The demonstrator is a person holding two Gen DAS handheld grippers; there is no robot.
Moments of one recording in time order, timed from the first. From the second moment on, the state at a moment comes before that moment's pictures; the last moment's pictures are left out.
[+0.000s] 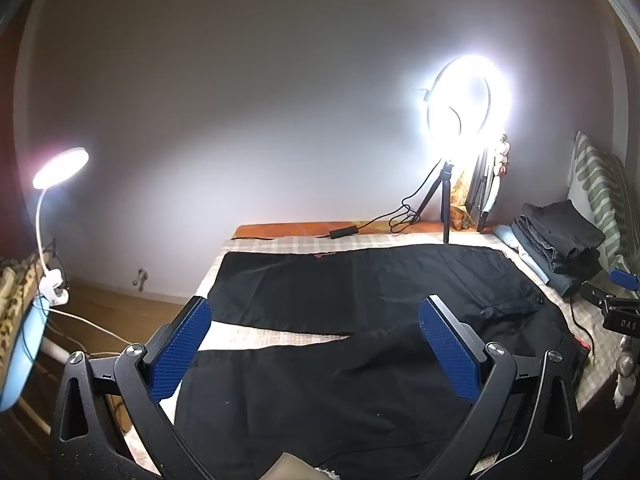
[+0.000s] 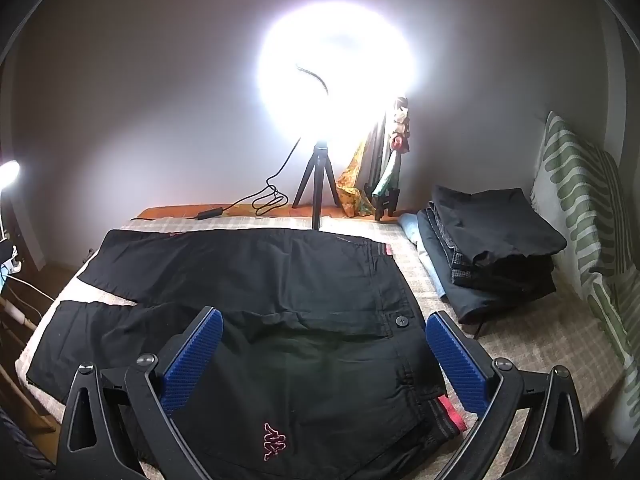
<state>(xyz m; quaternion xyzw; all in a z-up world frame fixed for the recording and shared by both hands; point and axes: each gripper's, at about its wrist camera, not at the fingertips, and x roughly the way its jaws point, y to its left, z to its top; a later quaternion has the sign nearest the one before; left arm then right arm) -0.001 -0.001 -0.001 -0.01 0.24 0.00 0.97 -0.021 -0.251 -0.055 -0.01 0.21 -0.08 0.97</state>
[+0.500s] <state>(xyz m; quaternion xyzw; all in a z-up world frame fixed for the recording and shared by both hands) -0.001 0.003 -0.001 0.00 0.24 0.00 0.97 -0.019 -0.248 -0.054 -0.02 0.22 -0.08 0.97</state>
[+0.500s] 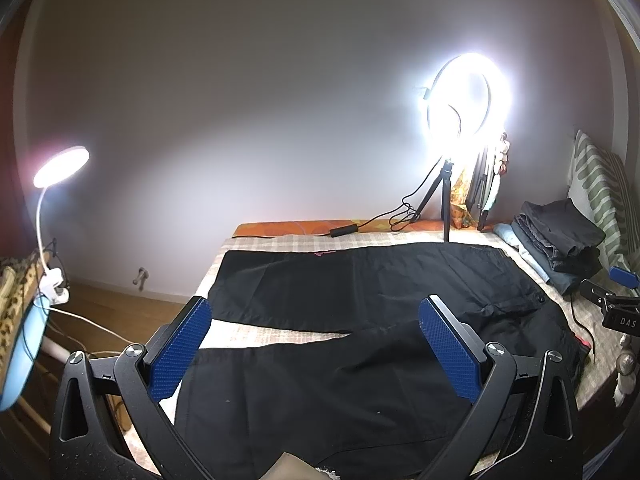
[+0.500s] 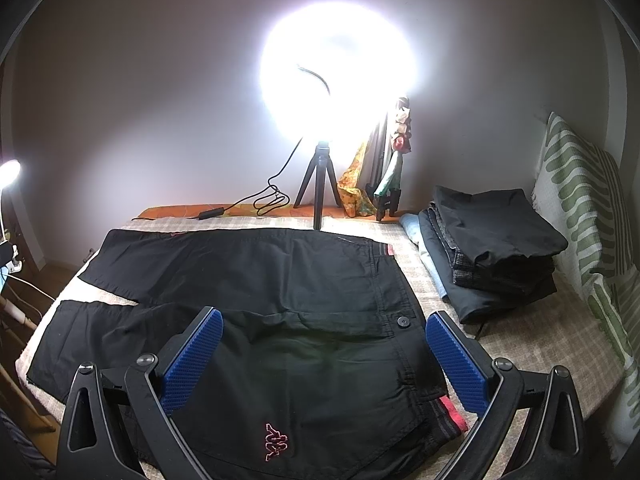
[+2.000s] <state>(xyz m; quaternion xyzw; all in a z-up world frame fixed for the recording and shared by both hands) -0.013 0.009 -0.004 0.00 0.24 -0.01 0.97 -0.023 -0.236 -0.052 -0.02 0.21 -0.08 0.97</state>
